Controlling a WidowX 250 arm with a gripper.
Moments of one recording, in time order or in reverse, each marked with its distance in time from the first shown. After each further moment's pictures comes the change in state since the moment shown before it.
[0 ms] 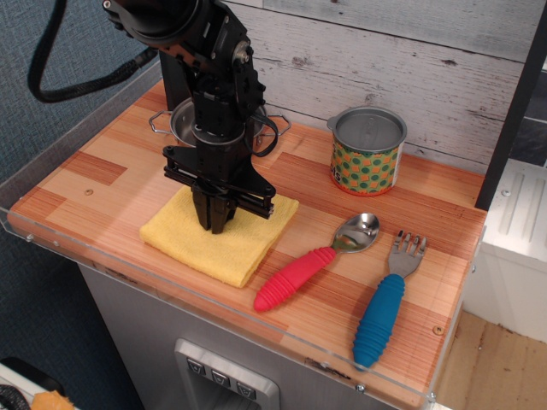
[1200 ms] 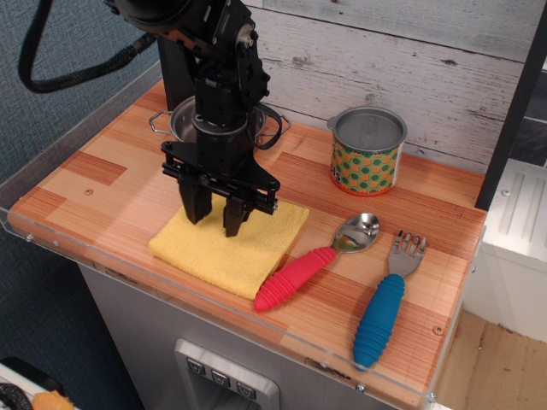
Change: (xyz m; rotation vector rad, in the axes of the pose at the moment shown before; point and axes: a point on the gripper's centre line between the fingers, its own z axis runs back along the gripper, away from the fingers) arm -0.004 0.001 0.020 0.013 0.001 0.033
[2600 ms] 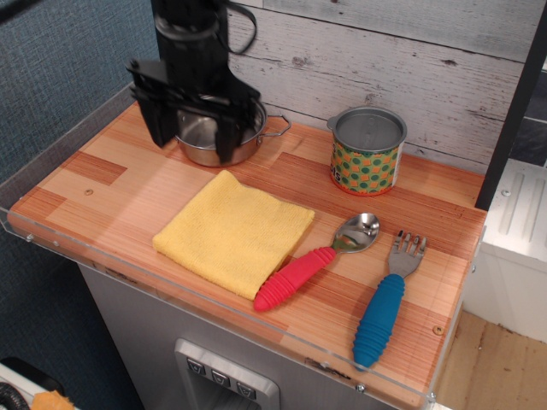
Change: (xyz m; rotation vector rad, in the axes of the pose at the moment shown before) arm 0.015 0.035 0.069 -0.003 -0.098 0.101
